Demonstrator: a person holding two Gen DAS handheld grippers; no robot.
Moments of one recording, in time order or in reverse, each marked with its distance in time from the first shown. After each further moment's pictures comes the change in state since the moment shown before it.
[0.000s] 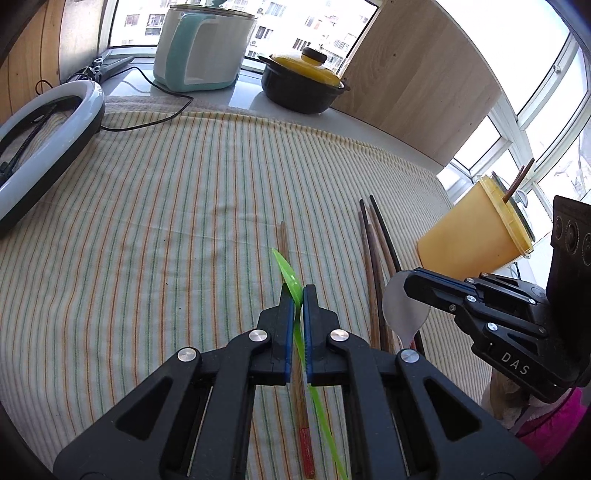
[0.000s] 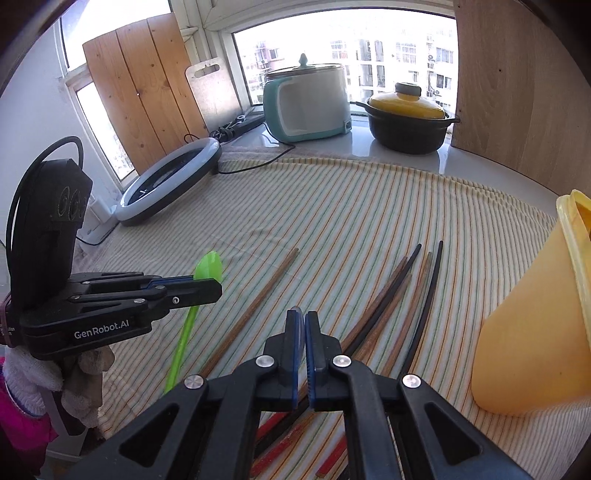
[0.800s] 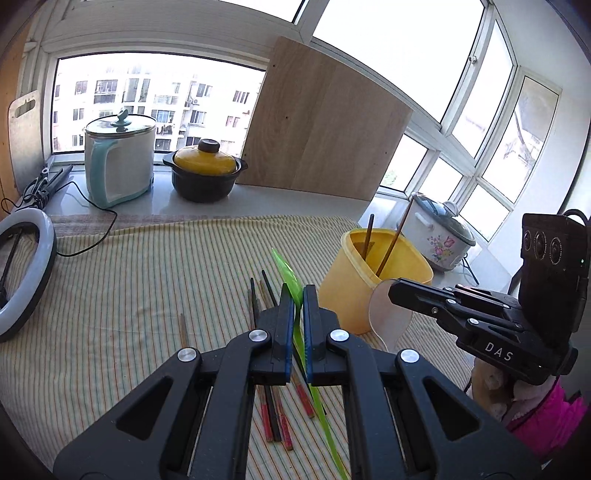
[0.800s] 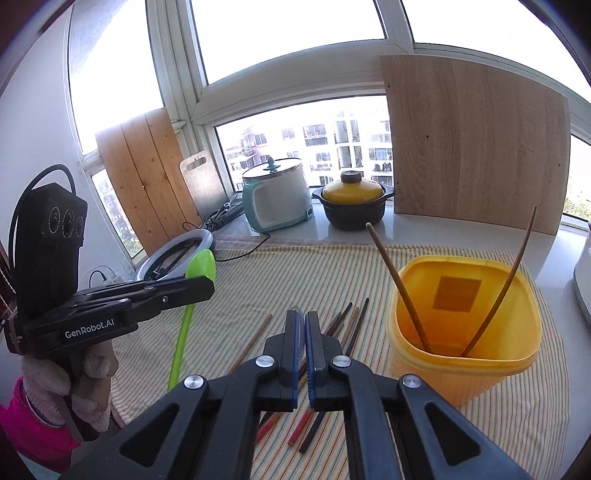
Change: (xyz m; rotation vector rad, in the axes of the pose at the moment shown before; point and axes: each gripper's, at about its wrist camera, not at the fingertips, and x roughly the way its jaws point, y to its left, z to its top) left arm -0.073 -0.110 0.033 0.213 -0.203 -0.146; right arm -0.134 -0.033 -0.009 0.100 -0.272 -0.048
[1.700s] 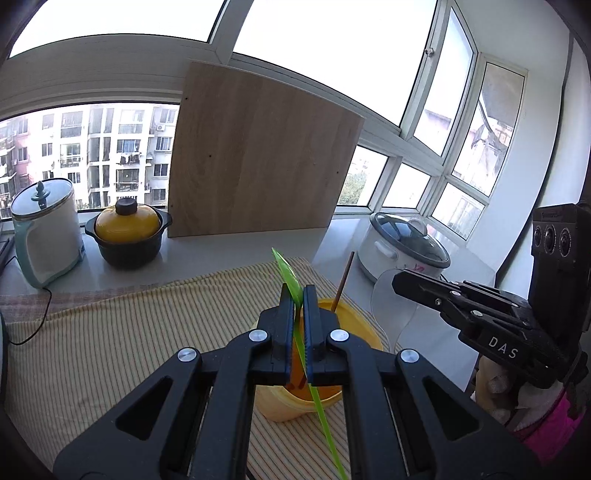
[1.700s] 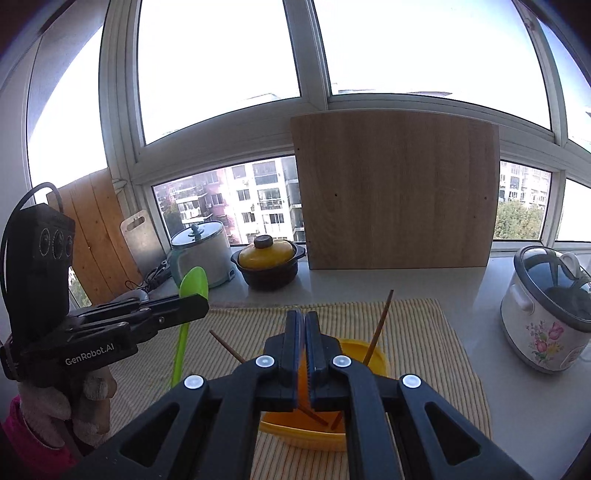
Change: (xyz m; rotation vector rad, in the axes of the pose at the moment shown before) left arm 0.068 -0.095 0.072 0.126 -0.063 -0.093; right arm -0.057 -0.082 0.056 0.049 -0.148 -0.209
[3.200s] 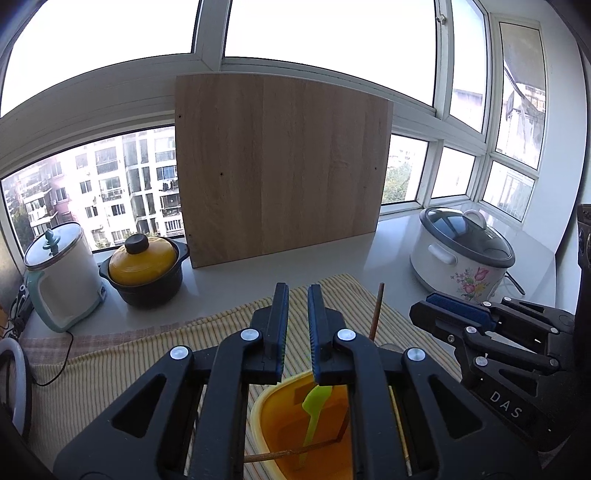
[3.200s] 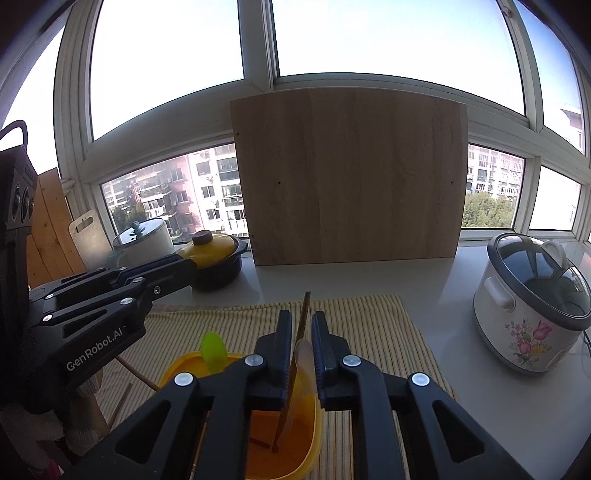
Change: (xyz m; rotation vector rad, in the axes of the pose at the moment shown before) left arm 0.083 -0.028 0.015 0.120 -0.015 0.228; right arm 0.045 -0.051 -0.001 0.036 0.029 -0.132
